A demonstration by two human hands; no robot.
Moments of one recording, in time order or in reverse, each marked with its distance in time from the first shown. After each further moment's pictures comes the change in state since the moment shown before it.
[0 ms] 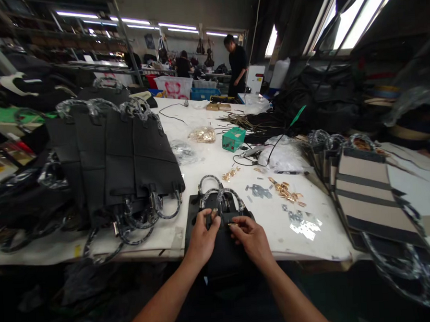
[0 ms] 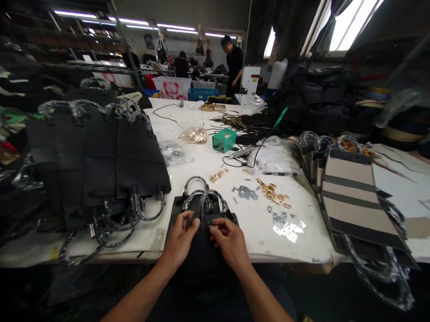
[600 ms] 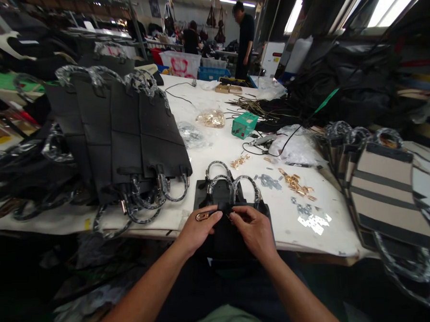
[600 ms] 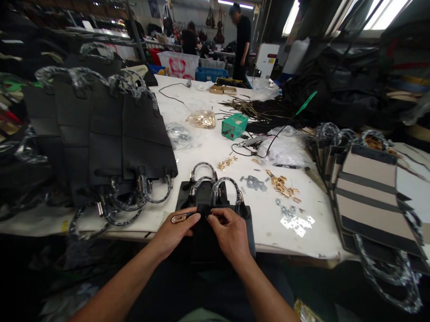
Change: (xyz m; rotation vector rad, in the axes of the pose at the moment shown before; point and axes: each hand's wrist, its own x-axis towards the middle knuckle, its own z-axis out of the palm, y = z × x) left_hand -0.004 0.000 -0.032 -0.226 -0.225 -0.309; right_hand -0.010 -0.023 0.018 -0.306 0.061 -0.149
